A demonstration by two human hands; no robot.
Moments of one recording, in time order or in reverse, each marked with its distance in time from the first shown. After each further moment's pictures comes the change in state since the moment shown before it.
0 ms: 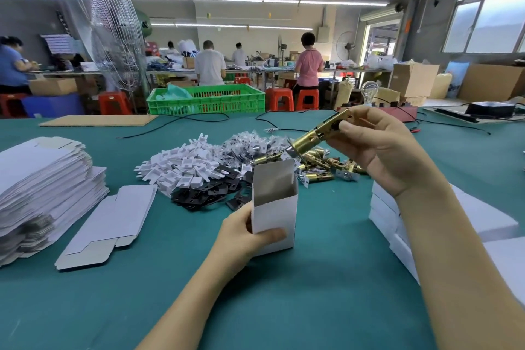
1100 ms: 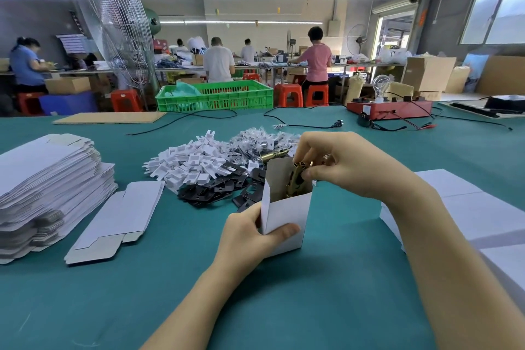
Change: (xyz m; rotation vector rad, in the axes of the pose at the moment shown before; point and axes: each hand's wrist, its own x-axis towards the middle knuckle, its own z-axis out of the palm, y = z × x) left_hand -0.003 0.000 0.007 0.211 0.135 0.139; right_hand 0.000 0.012 0.032 -1.216 -0.404 -0.076
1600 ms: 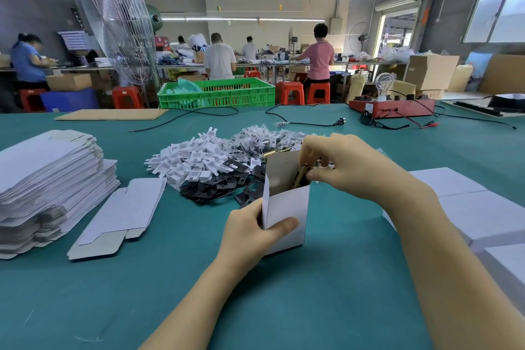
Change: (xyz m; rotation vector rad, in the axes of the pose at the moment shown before) left_hand 0.000 0.002 -0.001 -0.024 0.006 -0.049; right_hand 0.007 0.012 0.010 -0.223 0.003 -0.035
